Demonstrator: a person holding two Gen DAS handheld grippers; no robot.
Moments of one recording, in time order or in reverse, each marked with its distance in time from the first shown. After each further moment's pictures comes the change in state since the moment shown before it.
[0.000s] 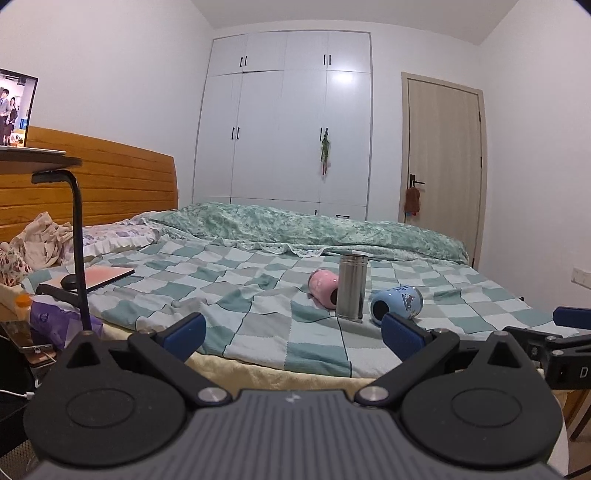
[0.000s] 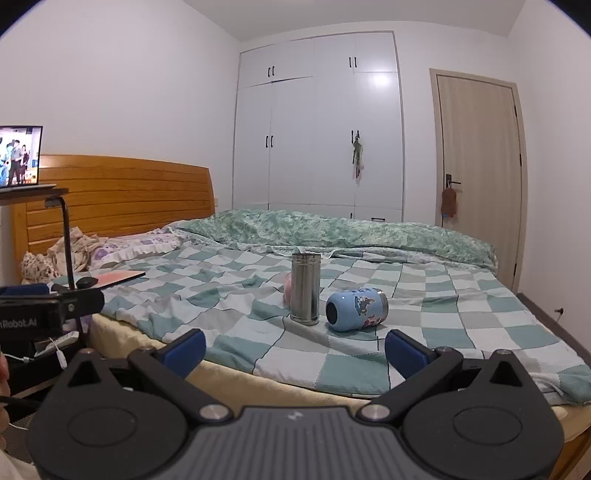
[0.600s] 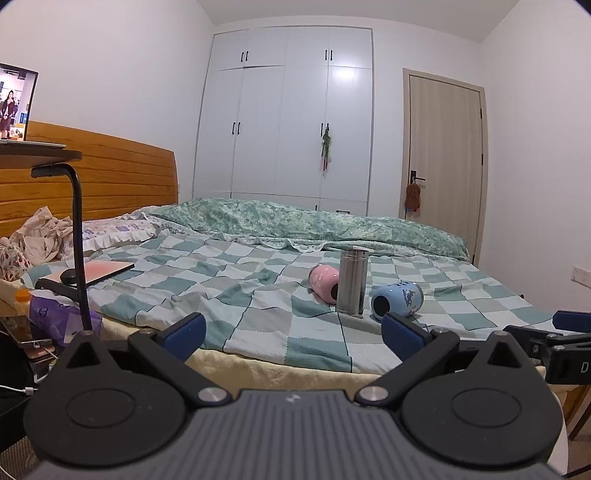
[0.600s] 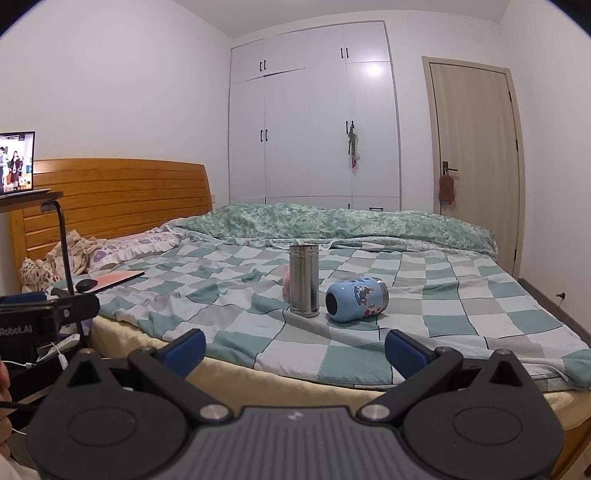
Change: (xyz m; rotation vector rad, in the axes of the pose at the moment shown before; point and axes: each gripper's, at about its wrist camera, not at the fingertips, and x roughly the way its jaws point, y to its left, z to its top) left arm 0.002 -0.001 -0.002 -0.004 0.016 0.002; right arm 0.008 -0.005 -0.002 0.037 0.021 0.001
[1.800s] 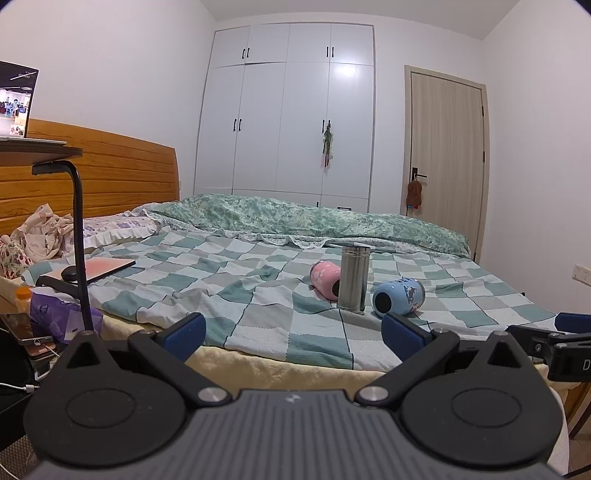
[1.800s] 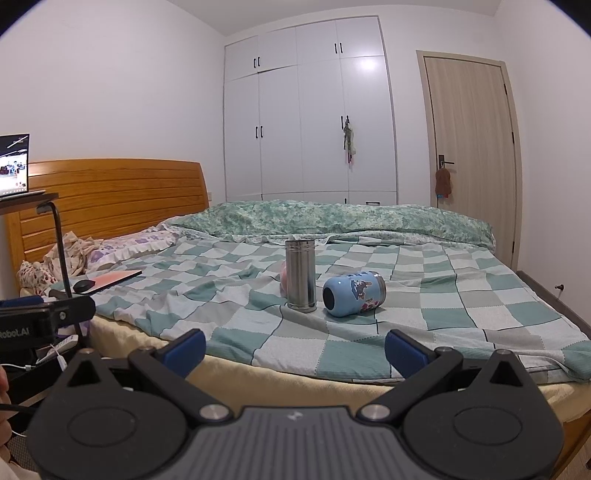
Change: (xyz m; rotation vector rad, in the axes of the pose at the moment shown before) left arm 0.000 -0.002 -0.002 0.001 0.010 0.005; right arm 0.000 -0.003 -0.002 0.017 0.011 -0.006
